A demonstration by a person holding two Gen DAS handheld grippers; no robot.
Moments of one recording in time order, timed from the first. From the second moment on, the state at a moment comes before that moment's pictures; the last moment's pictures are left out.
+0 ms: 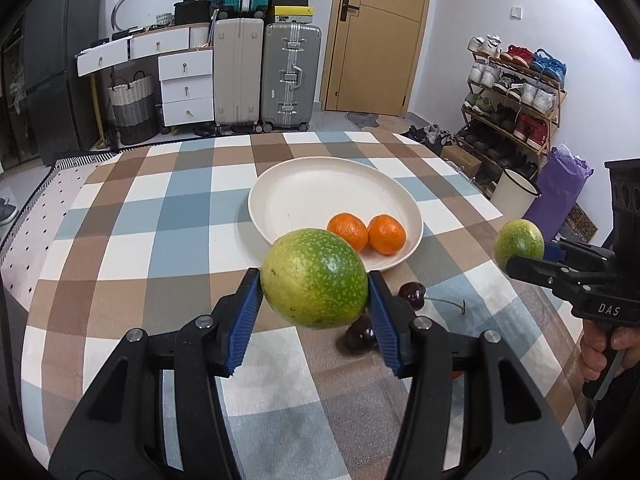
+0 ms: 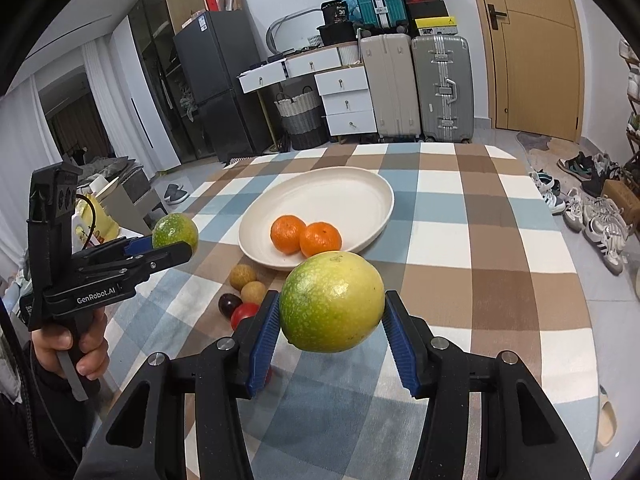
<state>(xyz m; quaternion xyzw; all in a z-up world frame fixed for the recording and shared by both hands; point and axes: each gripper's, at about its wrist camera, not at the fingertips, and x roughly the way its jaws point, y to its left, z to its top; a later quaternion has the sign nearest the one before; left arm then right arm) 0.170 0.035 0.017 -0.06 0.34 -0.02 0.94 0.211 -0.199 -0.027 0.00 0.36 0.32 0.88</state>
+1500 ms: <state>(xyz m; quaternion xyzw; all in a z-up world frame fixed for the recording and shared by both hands) 0.250 0.031 0.031 -0.05 0.33 -0.01 0.94 0.272 -0.166 0.000 0.01 0.33 0.33 0.89</state>
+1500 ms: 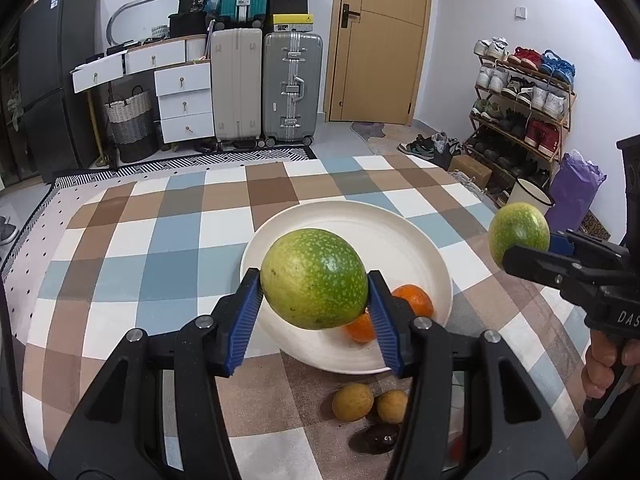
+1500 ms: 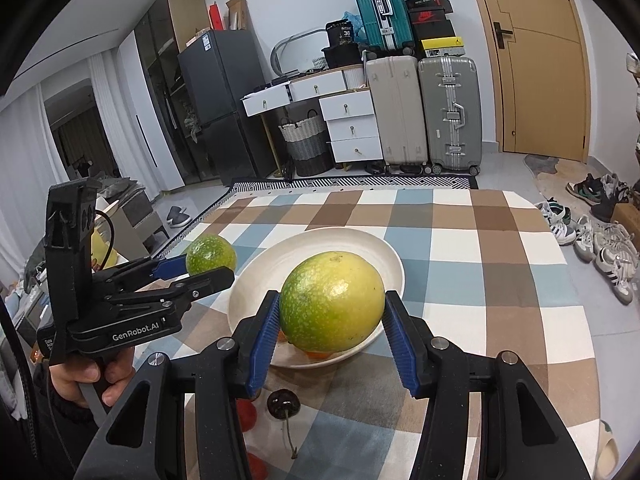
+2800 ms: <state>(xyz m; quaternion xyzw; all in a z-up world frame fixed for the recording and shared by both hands) 0.288 0.052 -0.036 -0.06 0.36 0.03 0.93 0.323 -0.130 -0.068 -0.02 0.37 0.31 0.87</state>
